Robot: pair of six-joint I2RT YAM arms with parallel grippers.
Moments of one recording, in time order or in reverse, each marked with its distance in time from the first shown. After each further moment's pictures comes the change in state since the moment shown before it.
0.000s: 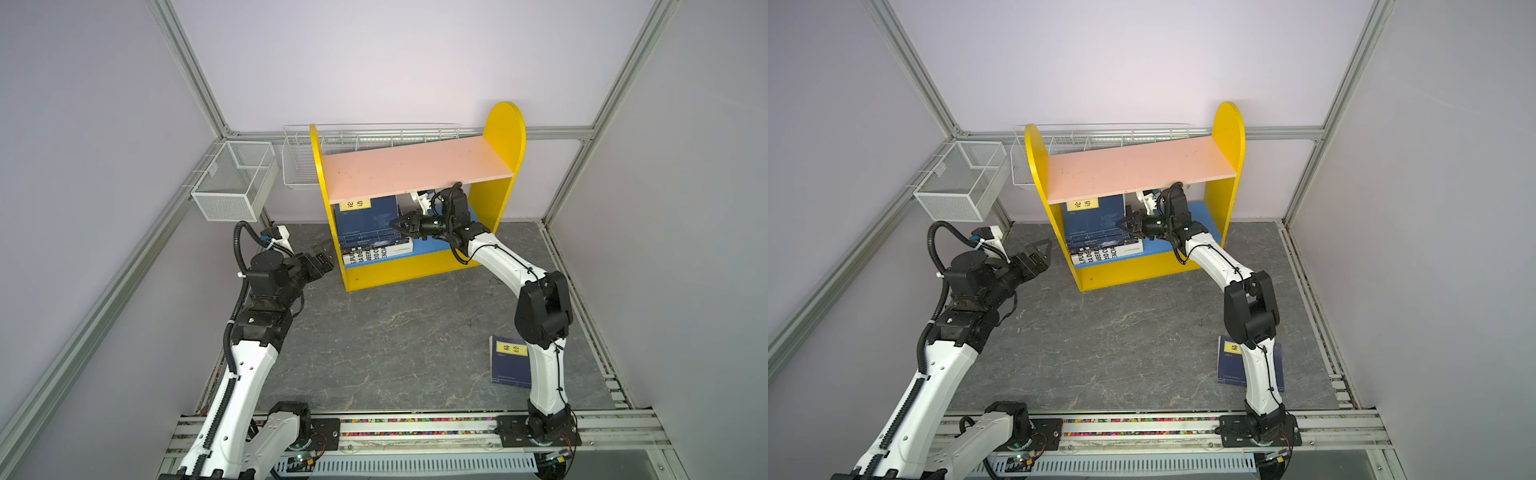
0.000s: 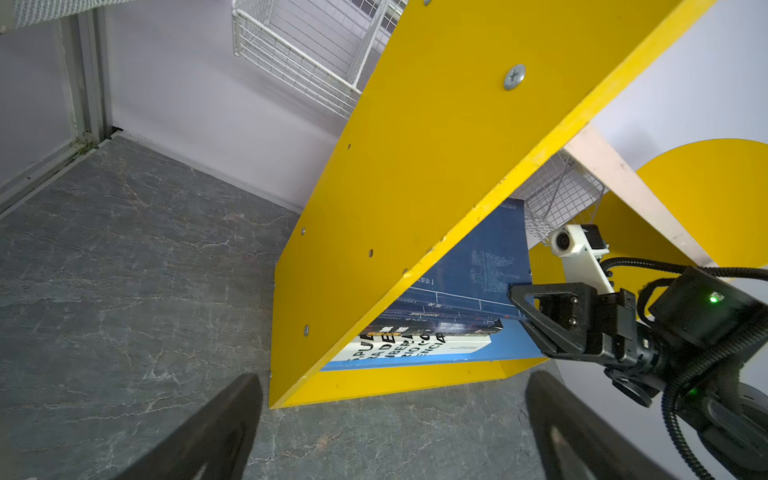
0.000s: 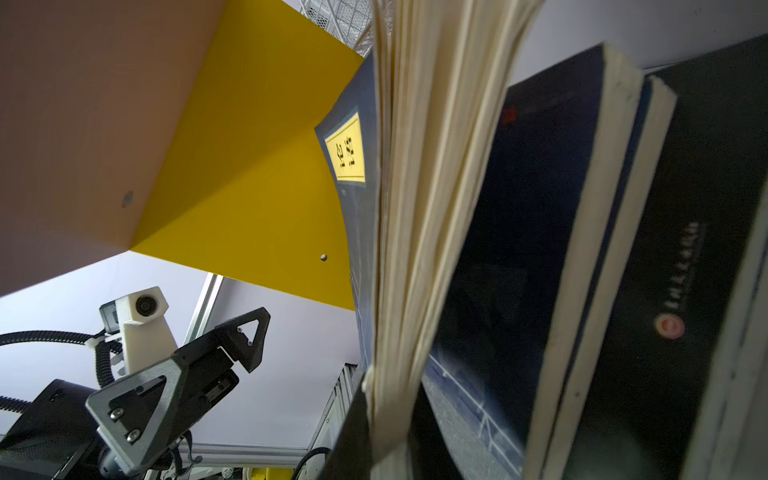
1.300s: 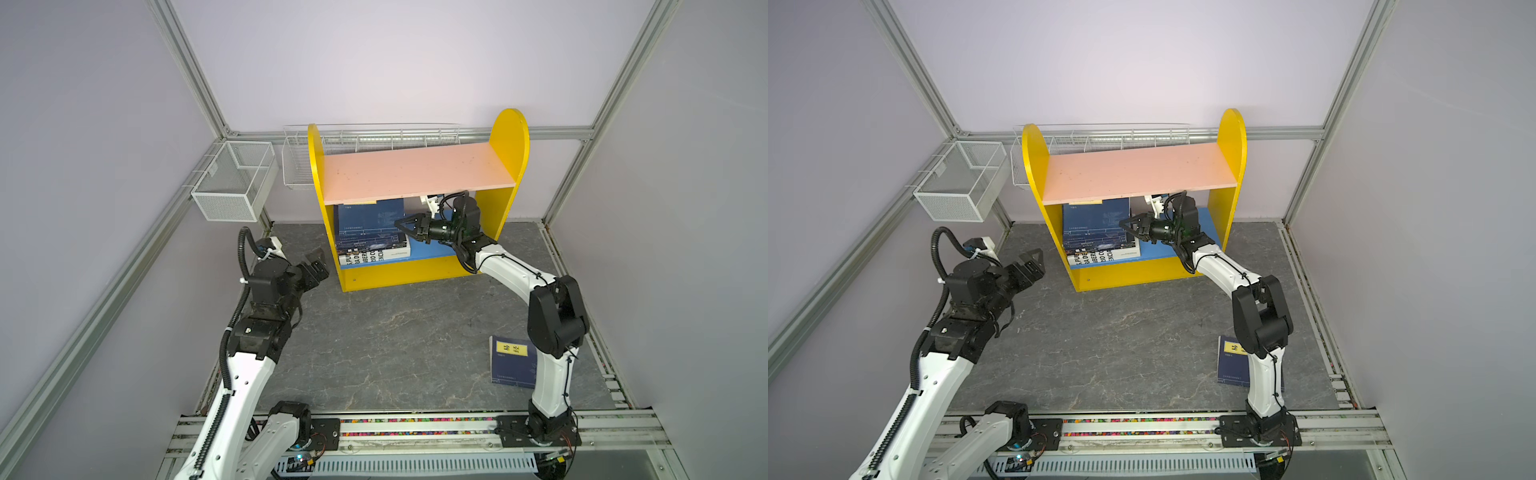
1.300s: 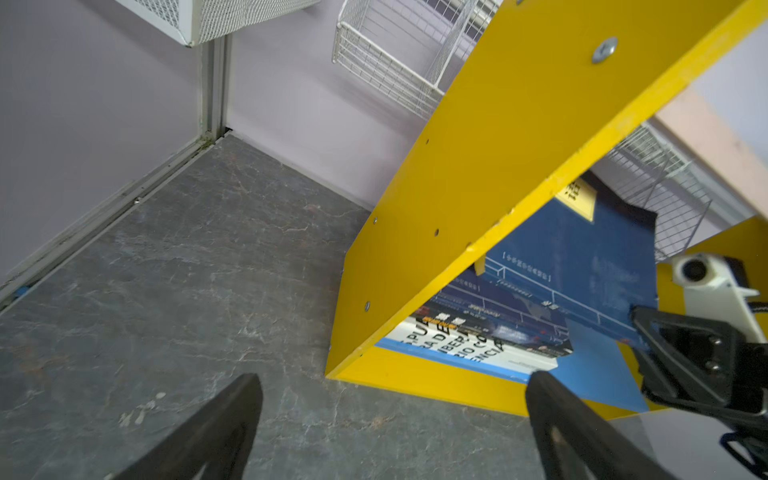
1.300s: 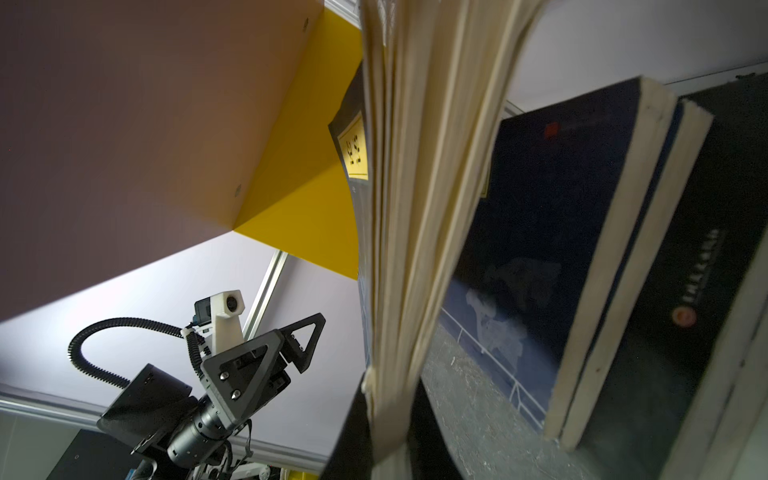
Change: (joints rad) left arm -0.011 -0.050 -0.002 -0.111 -0.173 0.000; right arm -0.012 -0.100 -0.236 0.370 -0.038 0.204
